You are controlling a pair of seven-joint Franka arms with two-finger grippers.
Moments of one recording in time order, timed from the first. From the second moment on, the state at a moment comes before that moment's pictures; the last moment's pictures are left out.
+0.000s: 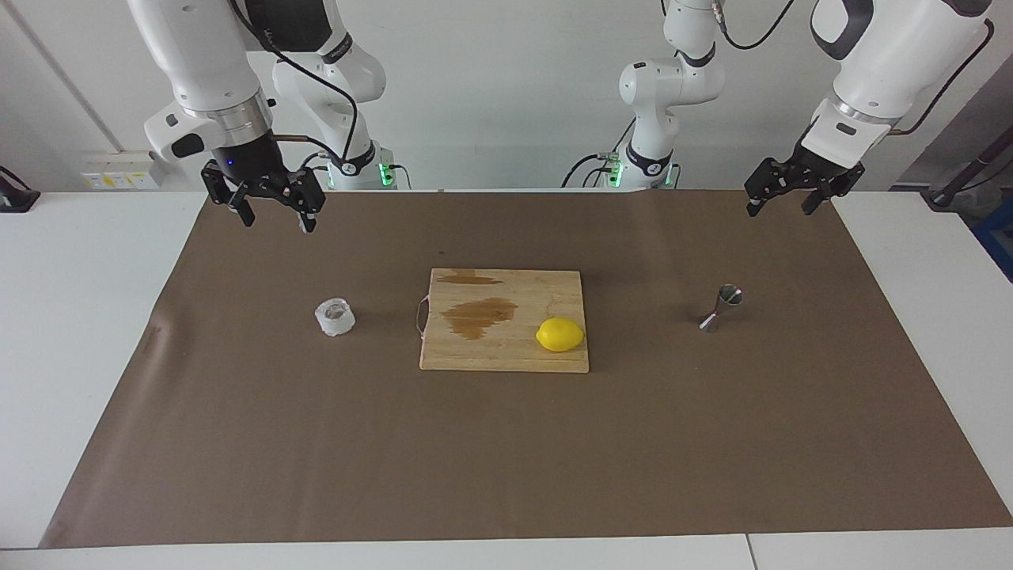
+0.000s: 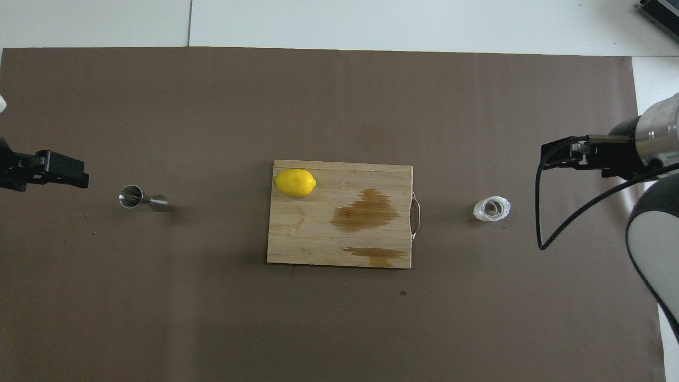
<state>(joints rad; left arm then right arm) 0.03 -0.03 -0.08 -1.61 -0.03 1.54 -0.03 0.02 -0.02 0.08 -1.63 -0.02 1.67 0.24</state>
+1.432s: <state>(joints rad) -0.03 -0.03 -0.09 -1.61 -0.03 1.56 -0.04 0.02 -0.02 0.08 -1.63 -0.02 1.67 0.24</state>
